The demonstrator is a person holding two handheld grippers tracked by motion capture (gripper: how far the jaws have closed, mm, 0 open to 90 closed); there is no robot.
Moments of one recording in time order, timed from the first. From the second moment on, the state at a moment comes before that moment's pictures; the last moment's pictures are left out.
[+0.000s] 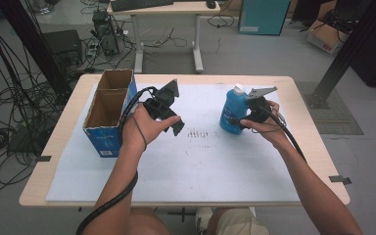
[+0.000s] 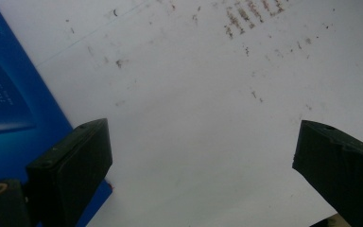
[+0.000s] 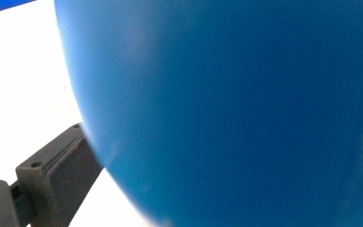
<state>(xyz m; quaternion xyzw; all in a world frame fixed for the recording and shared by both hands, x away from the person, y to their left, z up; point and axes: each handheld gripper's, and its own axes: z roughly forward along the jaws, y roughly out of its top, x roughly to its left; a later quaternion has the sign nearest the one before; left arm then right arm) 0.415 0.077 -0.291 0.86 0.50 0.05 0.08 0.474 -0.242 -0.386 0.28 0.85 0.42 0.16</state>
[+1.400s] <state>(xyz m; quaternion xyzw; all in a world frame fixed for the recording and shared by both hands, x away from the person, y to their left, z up) 0.416 0.076 -0.290 0.86 0.50 0.05 0.08 0.474 -0.239 -0.387 0.27 0.84 0.43 0.17</state>
